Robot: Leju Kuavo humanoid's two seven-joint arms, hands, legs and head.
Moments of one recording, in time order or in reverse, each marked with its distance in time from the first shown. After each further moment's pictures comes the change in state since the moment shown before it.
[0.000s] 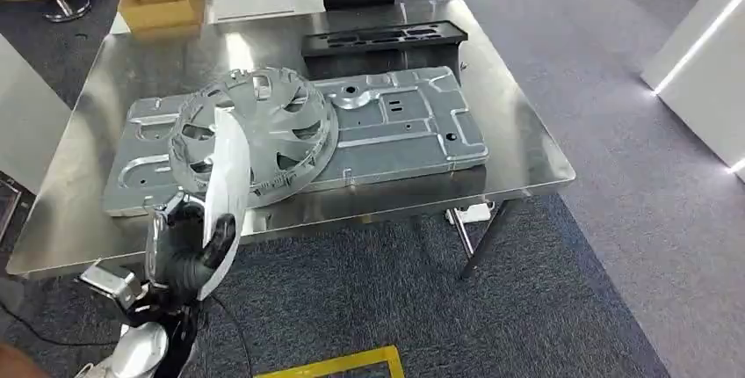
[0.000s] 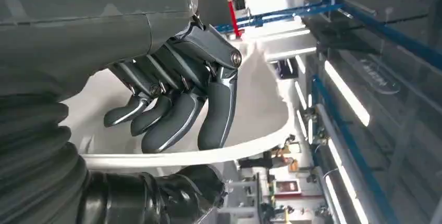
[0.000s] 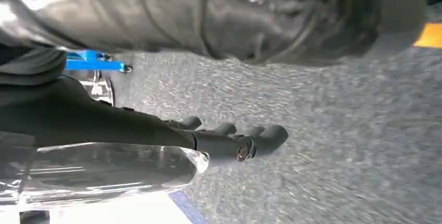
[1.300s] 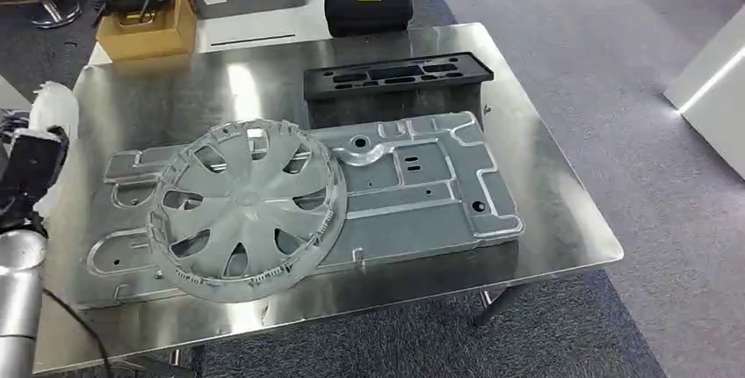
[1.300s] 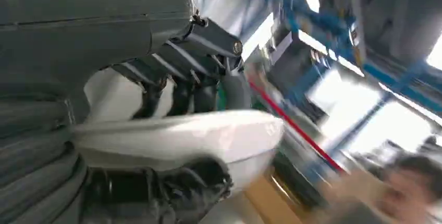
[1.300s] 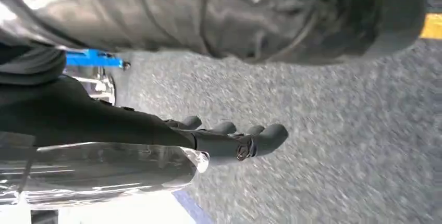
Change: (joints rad) left arm -0.418 0.329 0.424 0.561 -0.663 0.300 0.287; right arm 0.028 -0.003 0.005 0.001 -0.025 -0.007 0.007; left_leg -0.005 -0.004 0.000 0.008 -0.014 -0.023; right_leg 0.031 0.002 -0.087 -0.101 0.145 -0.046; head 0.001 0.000
